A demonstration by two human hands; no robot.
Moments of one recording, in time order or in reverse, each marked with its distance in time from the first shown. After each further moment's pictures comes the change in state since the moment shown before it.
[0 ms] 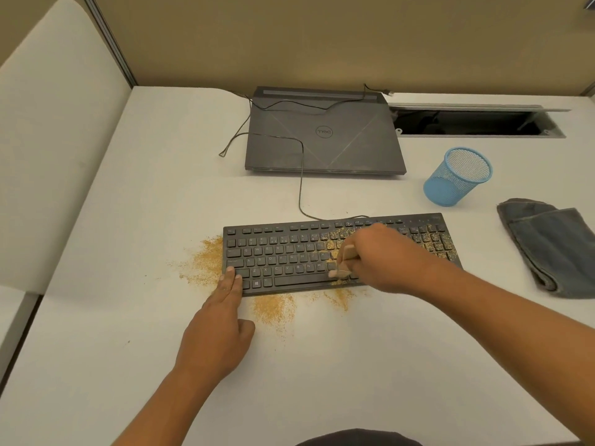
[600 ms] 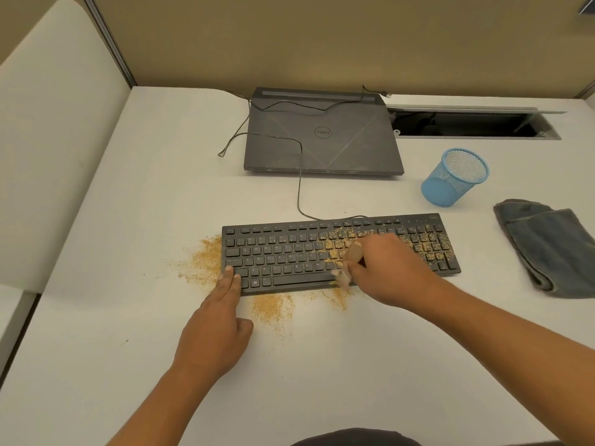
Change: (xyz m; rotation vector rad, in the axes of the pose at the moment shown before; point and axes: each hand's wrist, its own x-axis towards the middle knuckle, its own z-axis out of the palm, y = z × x) left_hand 0.001 -0.003 0.001 -0.012 0.011 0.009; right_hand -0.013 0.003 0.018 0.077 0.146 0.058
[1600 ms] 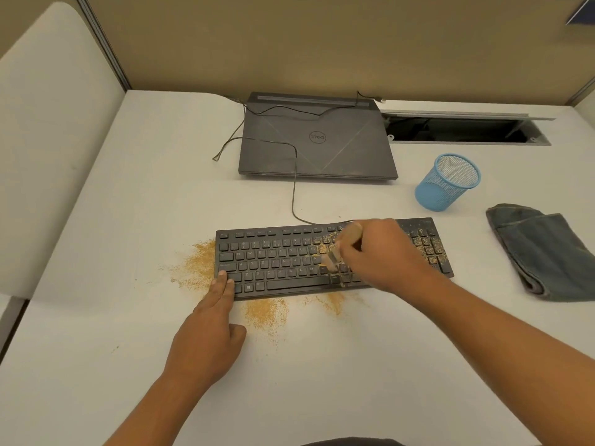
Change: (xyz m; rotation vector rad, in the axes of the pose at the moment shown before) left_hand 0.000 0.001 0.001 0.018 0.010 0.004; right_hand 0.013 0.000 -0.013 0.107 0.186 -0.015
